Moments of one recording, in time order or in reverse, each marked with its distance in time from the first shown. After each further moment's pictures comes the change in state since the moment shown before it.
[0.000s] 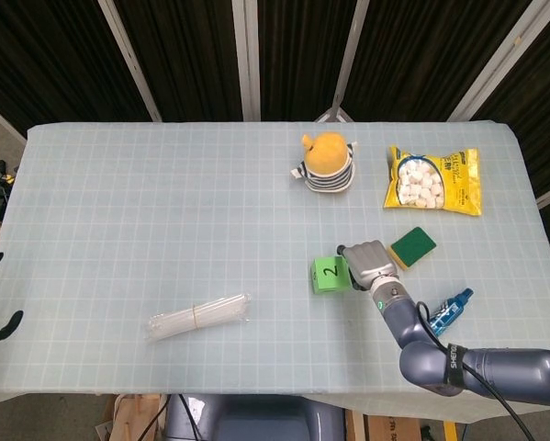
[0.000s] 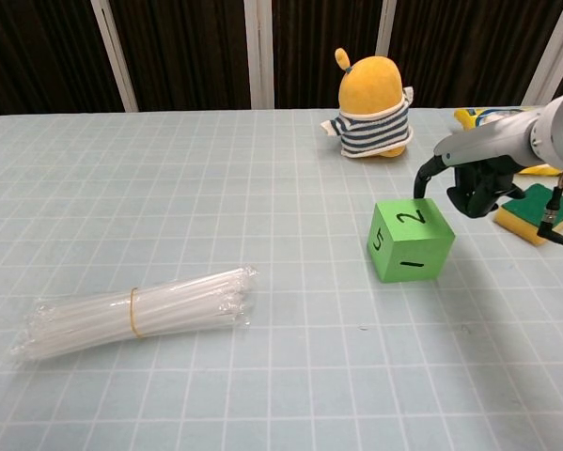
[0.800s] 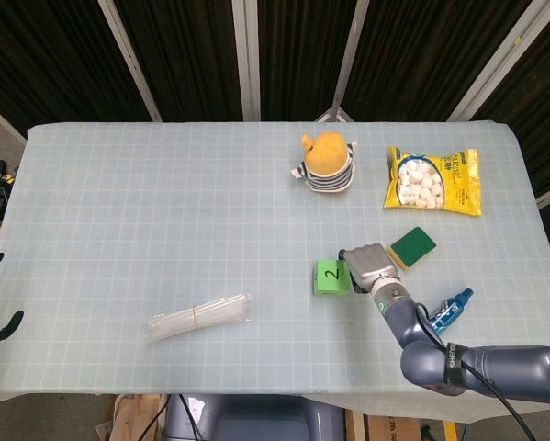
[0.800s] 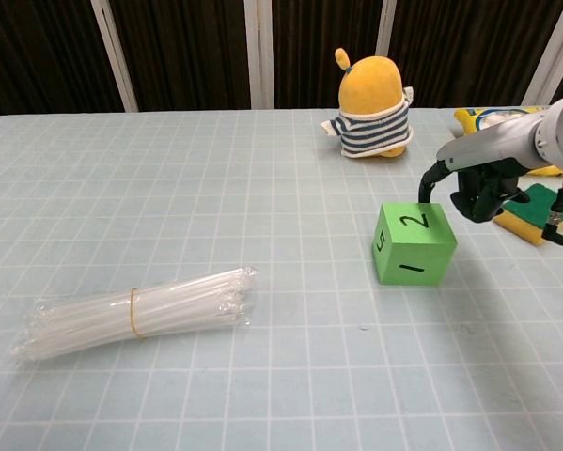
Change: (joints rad) left arm 0.001 0.000 -0.001 -0.002 -0.002 0.001 0.004; right arm 0.061 0.027 -0.067 -0.016 0.028 -0.023 0.048
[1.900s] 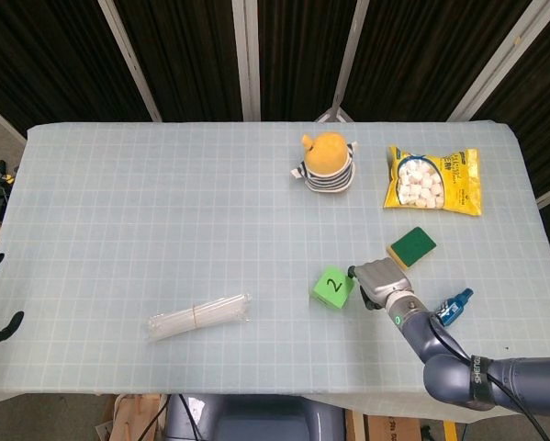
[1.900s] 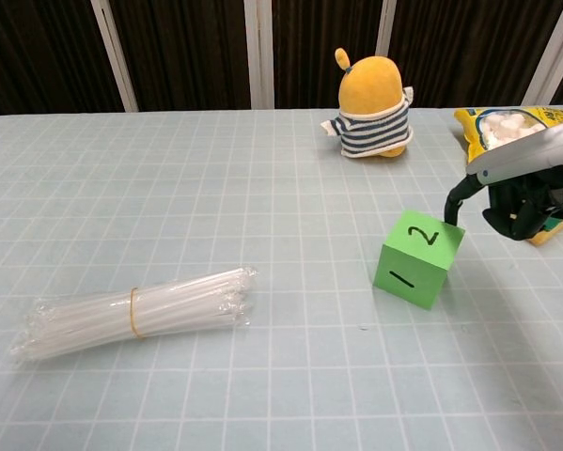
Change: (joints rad) left arm 0.003 -0.002 0.000 -0.002 0.002 0.005 0.005; right arm 0.017 0.124 -0.100 -0.117 -0.075 -0.074 0.102
